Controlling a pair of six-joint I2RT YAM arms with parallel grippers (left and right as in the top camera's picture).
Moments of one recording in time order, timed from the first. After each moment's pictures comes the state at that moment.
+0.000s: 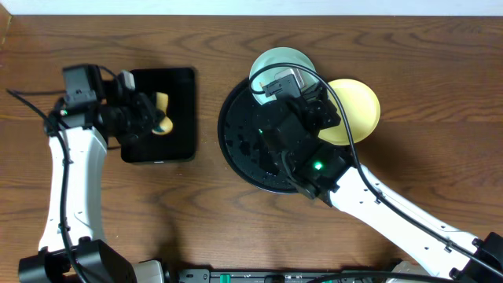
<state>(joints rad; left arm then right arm) 0.24 1.49 1.27 -0.90 0.50 -0.29 0.84 1.50 1.17 -0.24 1.18 -0.26</state>
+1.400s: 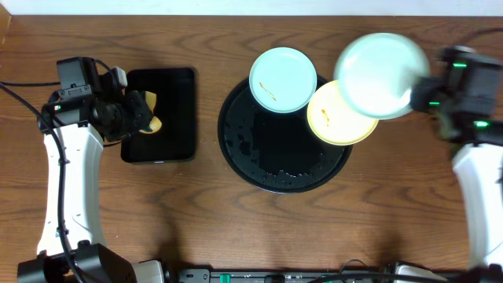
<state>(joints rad) 0.23 1.49 1.30 -0.96 0.36 -0.25 -0.20 1.40 1.17 -0.50 -0.09 0.13</state>
